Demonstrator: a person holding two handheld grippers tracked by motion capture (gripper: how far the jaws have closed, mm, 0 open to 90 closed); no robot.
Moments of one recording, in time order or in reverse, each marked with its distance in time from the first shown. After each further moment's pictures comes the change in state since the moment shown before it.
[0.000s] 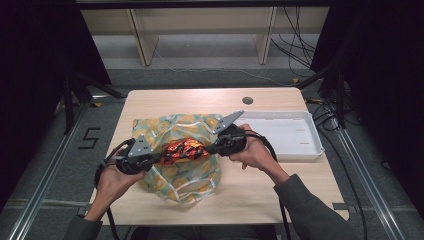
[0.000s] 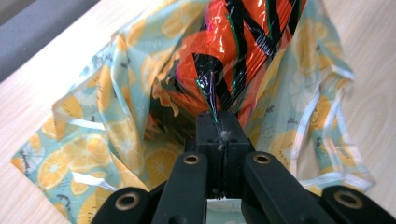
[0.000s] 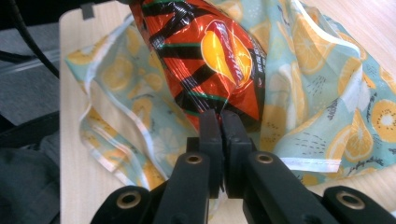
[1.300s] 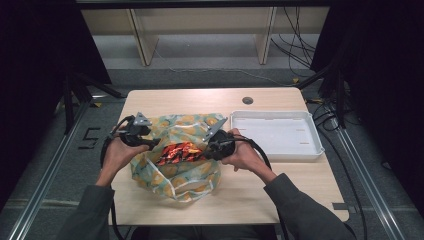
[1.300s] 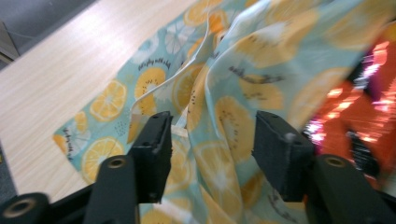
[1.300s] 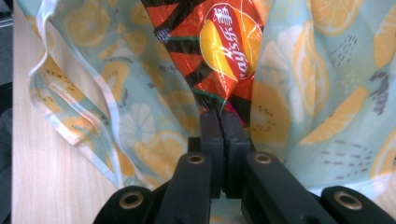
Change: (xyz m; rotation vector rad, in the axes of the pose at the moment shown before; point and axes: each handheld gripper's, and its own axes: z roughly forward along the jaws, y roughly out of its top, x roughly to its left) left arm 0.067 0.003 0.040 0.084 0.083 -0.167; right arm -0.004 -0.005 0.042 0.141 -0.015 -0.031
